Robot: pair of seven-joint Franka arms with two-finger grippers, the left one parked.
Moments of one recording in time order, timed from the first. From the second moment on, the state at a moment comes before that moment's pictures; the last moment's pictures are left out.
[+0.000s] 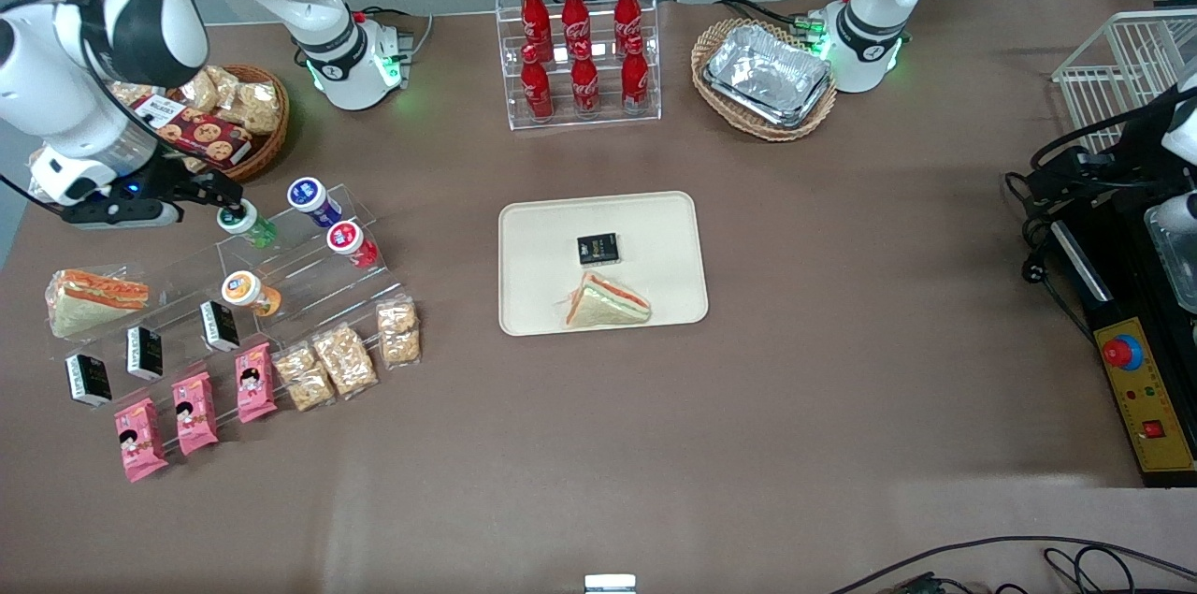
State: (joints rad) arm -0.08 -0.33 -0.07 -2.45 -0.02 2.16 -0.15
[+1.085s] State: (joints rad) arm -0.08 -0.29 -0.07 -2.56 -0.02 2.27 -0.15
